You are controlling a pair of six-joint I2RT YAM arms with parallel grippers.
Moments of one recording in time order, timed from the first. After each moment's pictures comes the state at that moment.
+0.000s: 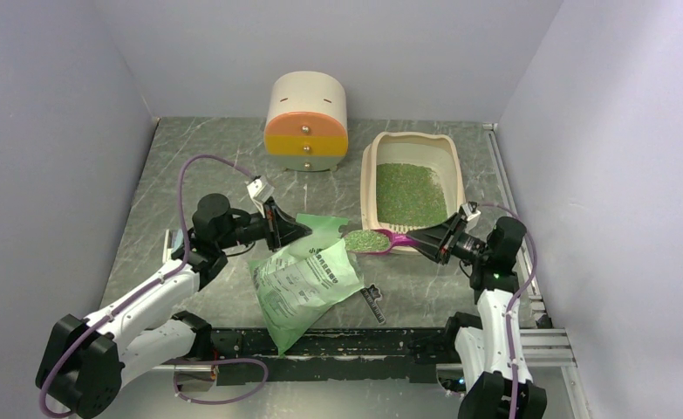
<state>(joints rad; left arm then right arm) -0.49 0.99 0.51 0.39 0.74 -0.41 -0.28 0.72 0.35 0.00 -1.23 1.15</state>
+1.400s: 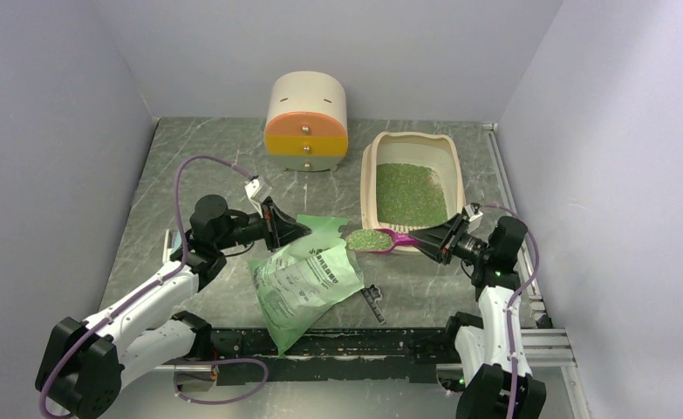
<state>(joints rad) -0.48 0.98 0.50 0.41 0.75 -0.43 -0.31 0.75 0.36 -0.06 -1.22 1.08</state>
